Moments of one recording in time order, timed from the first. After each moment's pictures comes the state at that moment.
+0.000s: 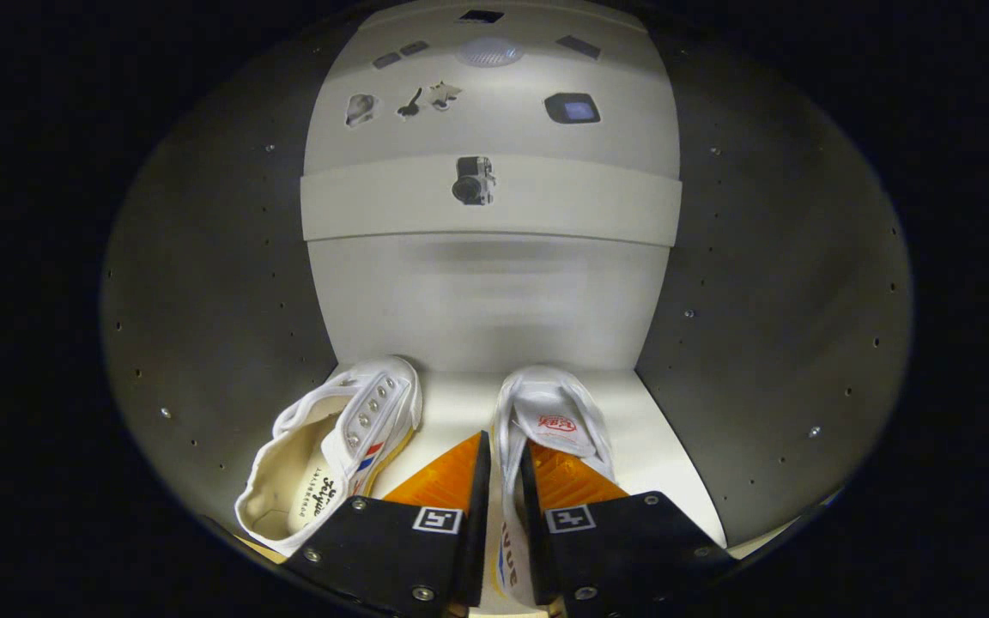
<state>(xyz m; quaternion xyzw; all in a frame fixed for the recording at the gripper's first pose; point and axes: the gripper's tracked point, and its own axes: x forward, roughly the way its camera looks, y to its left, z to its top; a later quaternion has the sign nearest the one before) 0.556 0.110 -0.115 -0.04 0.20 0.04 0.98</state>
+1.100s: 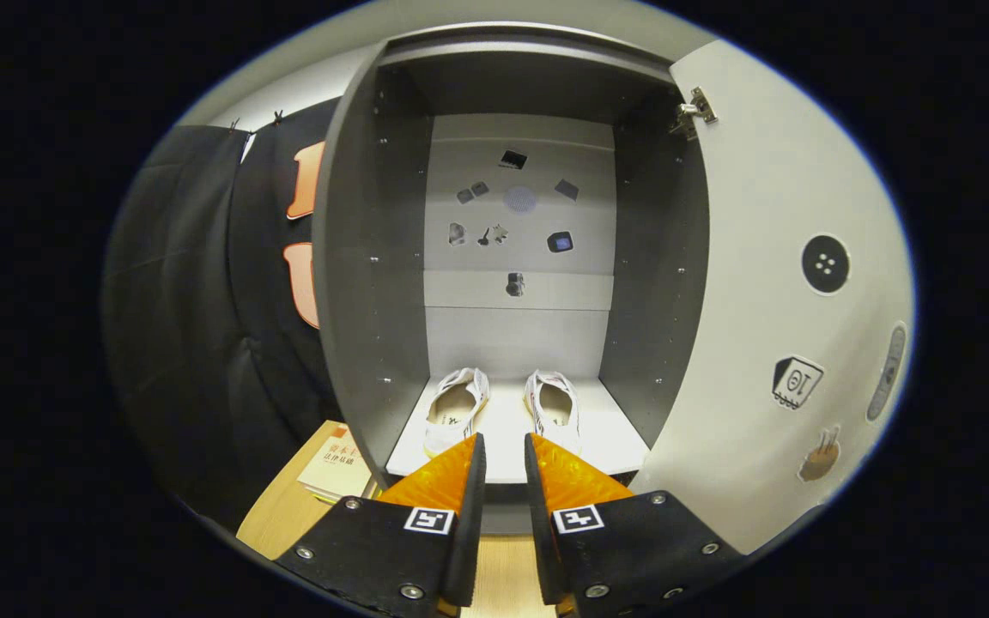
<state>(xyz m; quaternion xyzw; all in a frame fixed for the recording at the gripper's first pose) 0.297 0.125 -0.021 -0.02 0.11 0.06 0.99</state>
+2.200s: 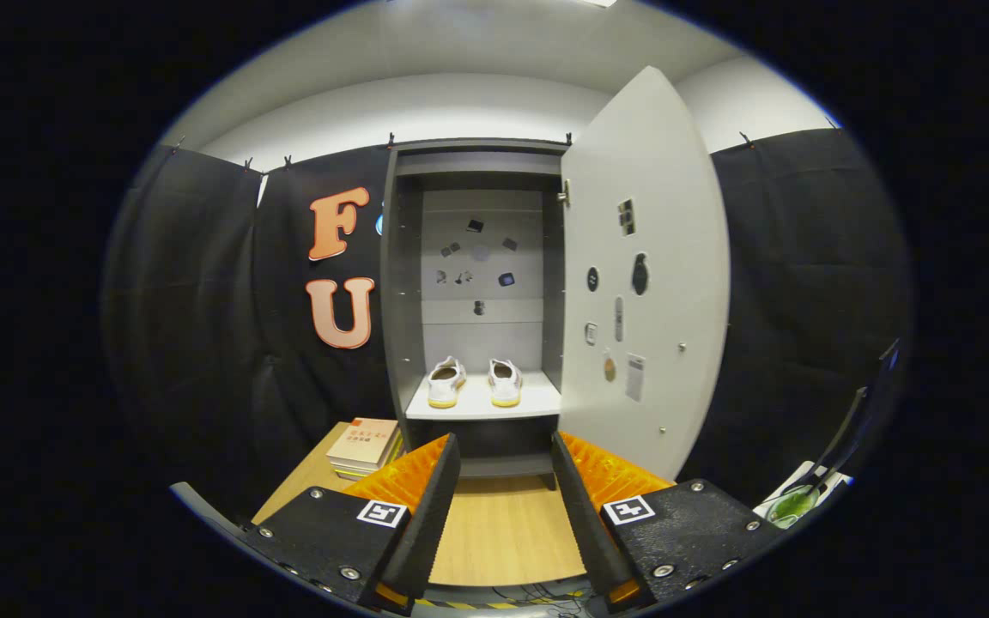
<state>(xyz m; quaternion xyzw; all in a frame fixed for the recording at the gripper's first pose) 0.035 0.013 0.002 -0.01 0.06 -0.01 1.00</state>
